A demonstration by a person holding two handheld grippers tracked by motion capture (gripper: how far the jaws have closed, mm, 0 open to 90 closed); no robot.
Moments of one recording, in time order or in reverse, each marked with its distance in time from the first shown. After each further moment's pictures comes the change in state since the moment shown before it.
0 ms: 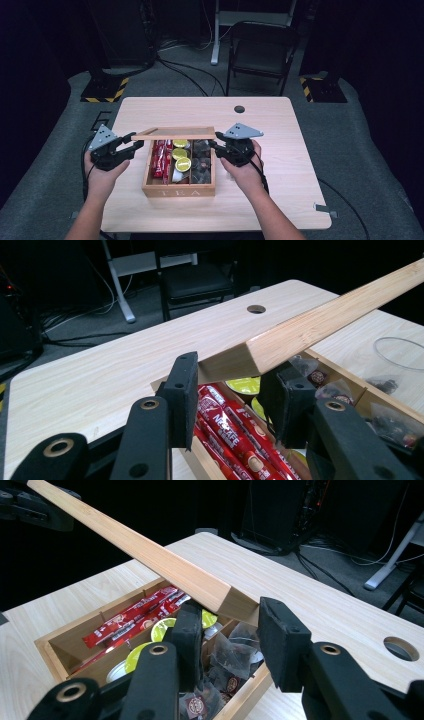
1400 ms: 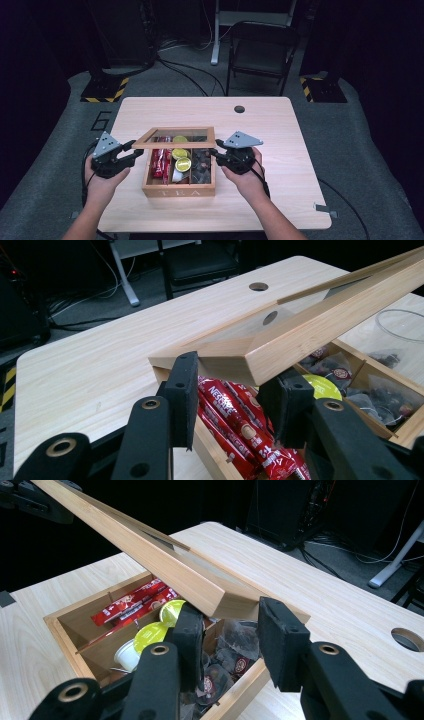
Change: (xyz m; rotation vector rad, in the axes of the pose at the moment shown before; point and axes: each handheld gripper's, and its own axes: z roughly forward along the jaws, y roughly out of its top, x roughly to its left) left arm -0.011 -0.010 -0.007 0.066 0.010 0.018; right arm 0.008 -0.017 -0.005 0.019 0.012 -0.031
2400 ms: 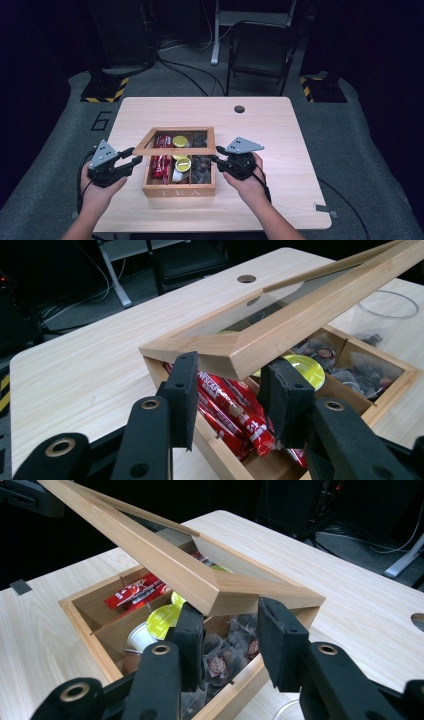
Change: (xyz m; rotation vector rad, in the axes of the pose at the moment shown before) left arm -0.008 -0.014 -0.014 0.010 -0.028 0.049; right arm 0.004 -0.015 -0.003 0.026 0.037 0.024
